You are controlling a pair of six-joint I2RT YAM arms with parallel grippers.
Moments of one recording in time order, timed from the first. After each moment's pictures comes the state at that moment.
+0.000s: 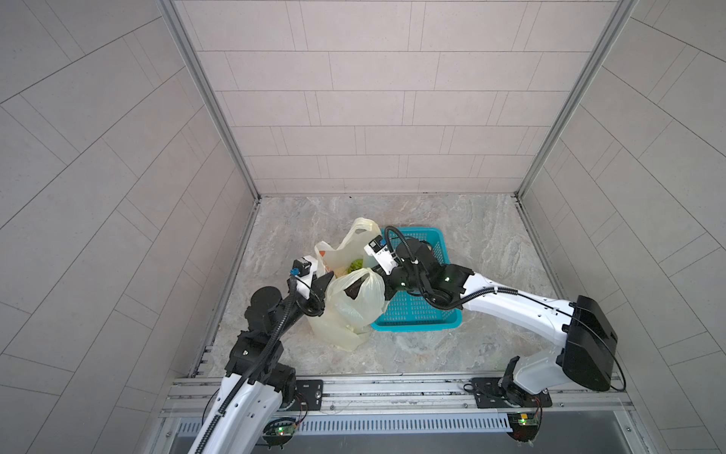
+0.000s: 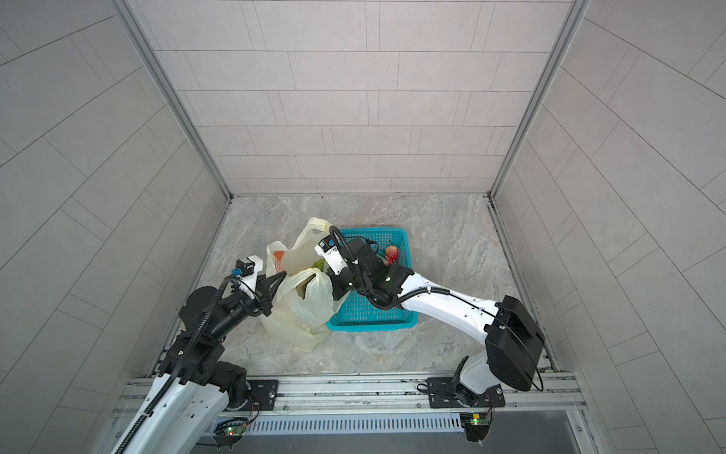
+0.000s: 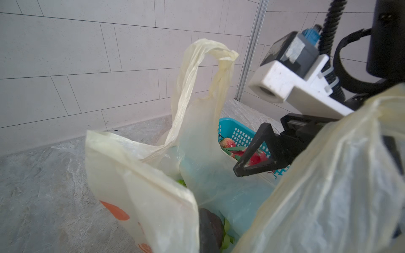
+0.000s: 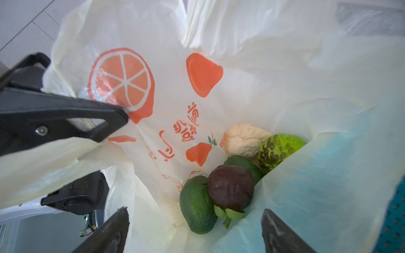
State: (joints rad) left arm -0.27 0.43 0.44 -0.17 0.38 -0.03; right arm 0.87 1.47 1.12 -0.17 -0.27 0.30
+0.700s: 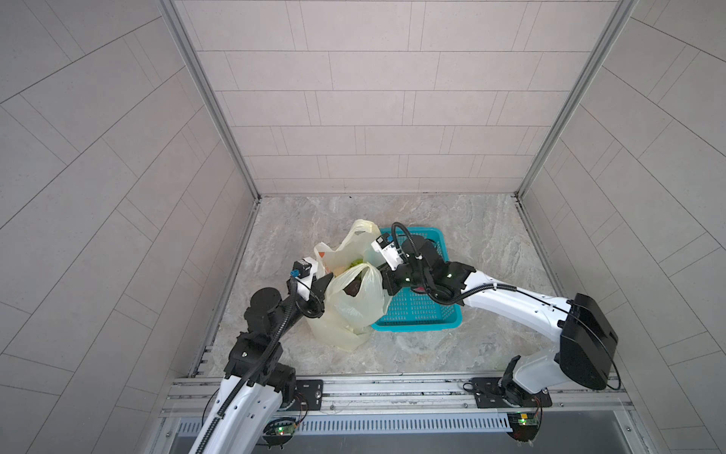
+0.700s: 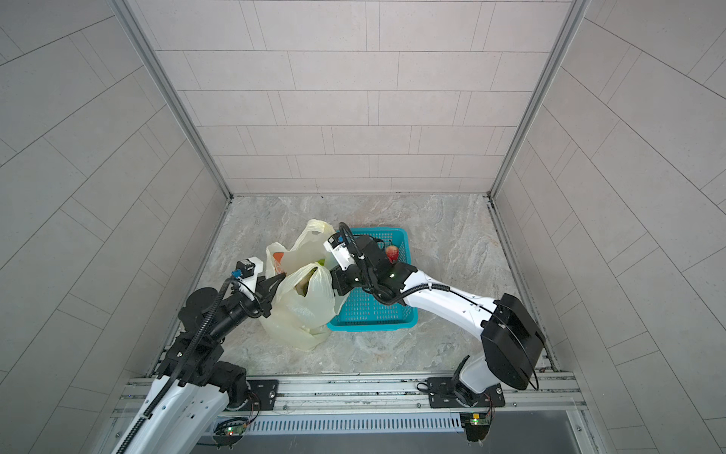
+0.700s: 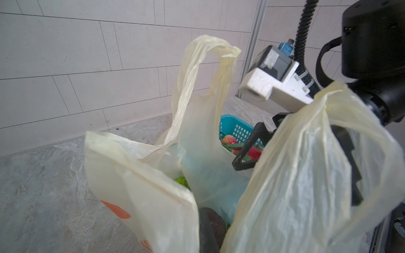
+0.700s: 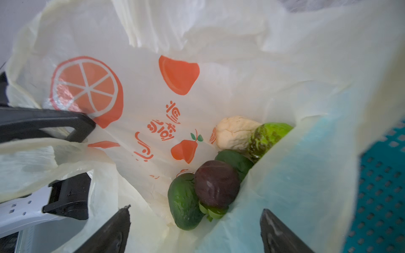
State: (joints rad) left arm -0.27 0.41 0.44 -0.20 0.37 -0.01; right arm 0.77 1.44 1.06 -0.15 -0.33 0.36
